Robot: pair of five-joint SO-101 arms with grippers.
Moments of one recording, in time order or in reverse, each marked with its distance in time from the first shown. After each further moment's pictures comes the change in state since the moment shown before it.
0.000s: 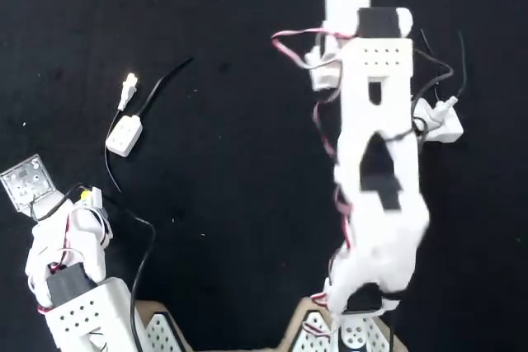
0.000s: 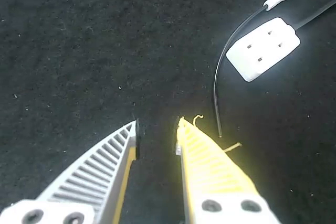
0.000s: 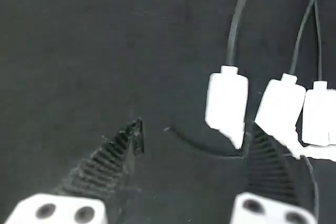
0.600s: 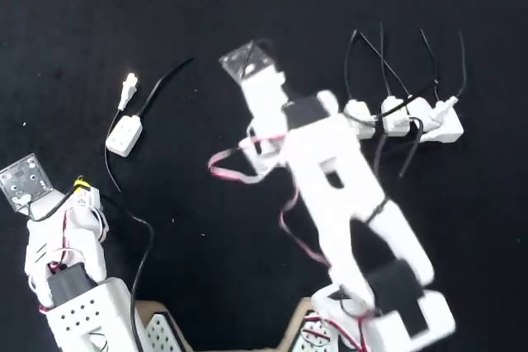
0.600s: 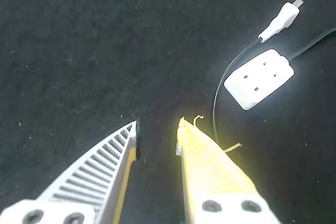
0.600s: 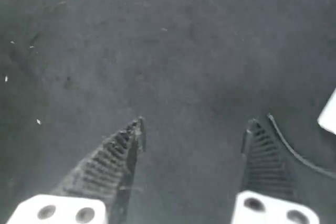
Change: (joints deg) left arm -0.5 0.1 2.1 -8.2 0.0; right arm -20.0 -34.4 62.5 -27.2 -0.1
